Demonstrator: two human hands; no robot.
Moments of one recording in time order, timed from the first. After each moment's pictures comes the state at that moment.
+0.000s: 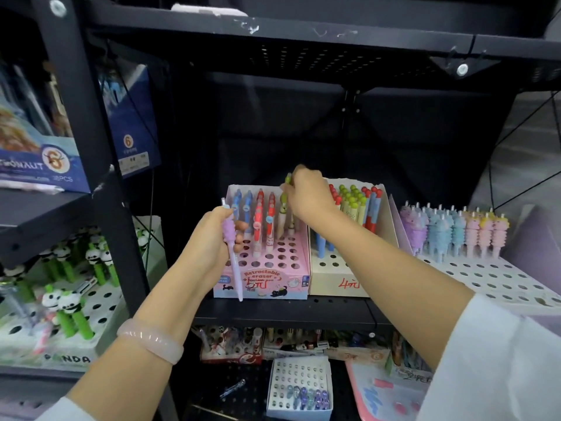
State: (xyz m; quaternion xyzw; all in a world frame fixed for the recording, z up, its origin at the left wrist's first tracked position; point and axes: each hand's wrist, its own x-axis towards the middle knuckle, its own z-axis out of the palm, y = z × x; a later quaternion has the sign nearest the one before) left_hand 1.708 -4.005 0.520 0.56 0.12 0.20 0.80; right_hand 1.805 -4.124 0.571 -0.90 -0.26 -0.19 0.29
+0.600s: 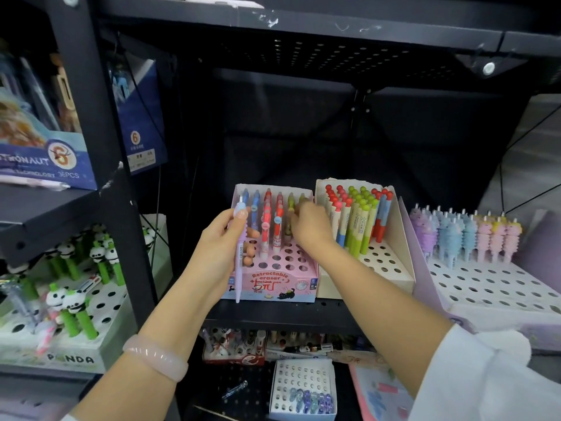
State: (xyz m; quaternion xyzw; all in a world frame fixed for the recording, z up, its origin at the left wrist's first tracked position) left_hand 1.695 -4.003 0.500 0.63 0.04 0.24 0.74; right_hand 1.812 -4.113 0.518 -0.93 -0.20 -0.13 0.29
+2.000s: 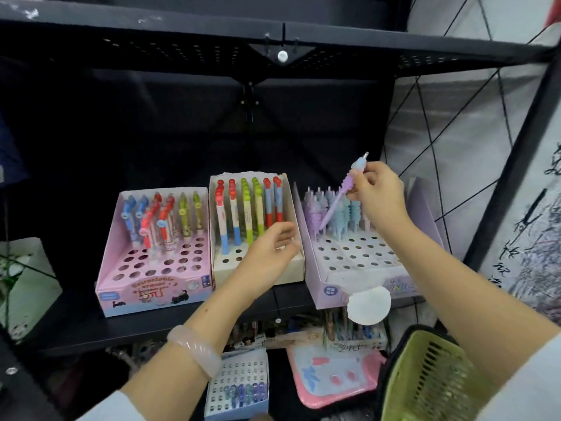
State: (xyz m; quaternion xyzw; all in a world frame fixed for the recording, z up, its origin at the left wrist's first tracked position) left_hand 1.753 -4.195 0.497 0.82 -0.11 0.10 0.56; right_hand 1.840 -4.373 0.552 -0.76 -0.10 -0.28 0.58
